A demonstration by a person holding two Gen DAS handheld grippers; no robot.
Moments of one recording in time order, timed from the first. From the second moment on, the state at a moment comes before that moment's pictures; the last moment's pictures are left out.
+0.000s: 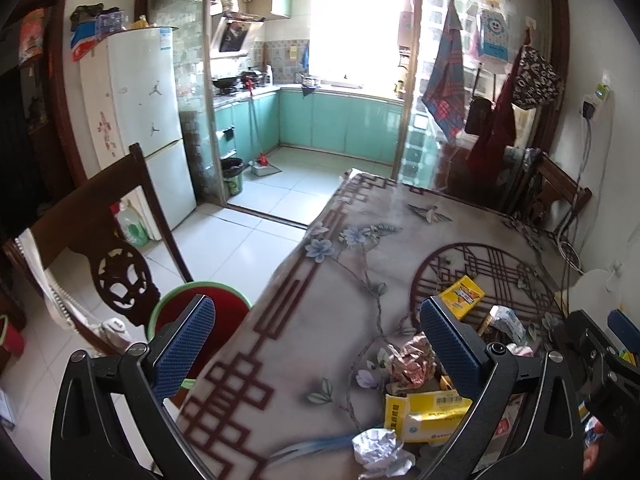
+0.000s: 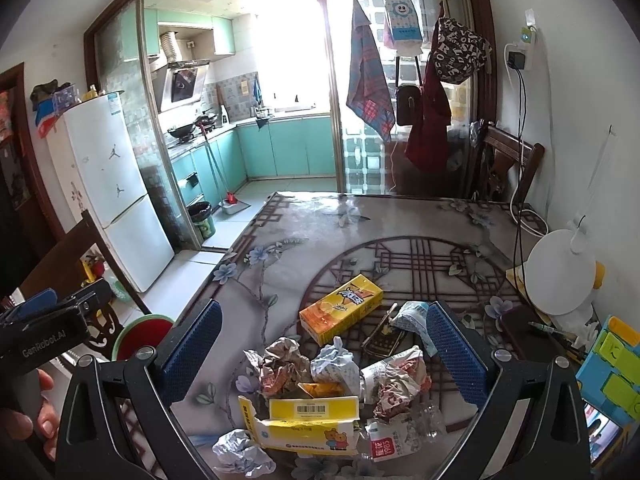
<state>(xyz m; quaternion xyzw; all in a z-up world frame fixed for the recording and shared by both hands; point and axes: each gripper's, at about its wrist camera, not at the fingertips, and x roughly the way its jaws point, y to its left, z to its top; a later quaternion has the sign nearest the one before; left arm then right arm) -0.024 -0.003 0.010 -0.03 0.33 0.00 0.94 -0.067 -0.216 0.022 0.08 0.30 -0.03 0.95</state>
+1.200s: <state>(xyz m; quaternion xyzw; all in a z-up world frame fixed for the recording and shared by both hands) -0.018 0.008 -0.100 0.00 0.49 -0.08 0.87 -0.004 -0.299 -0.132 0.10 0.51 -0.04 0.85</state>
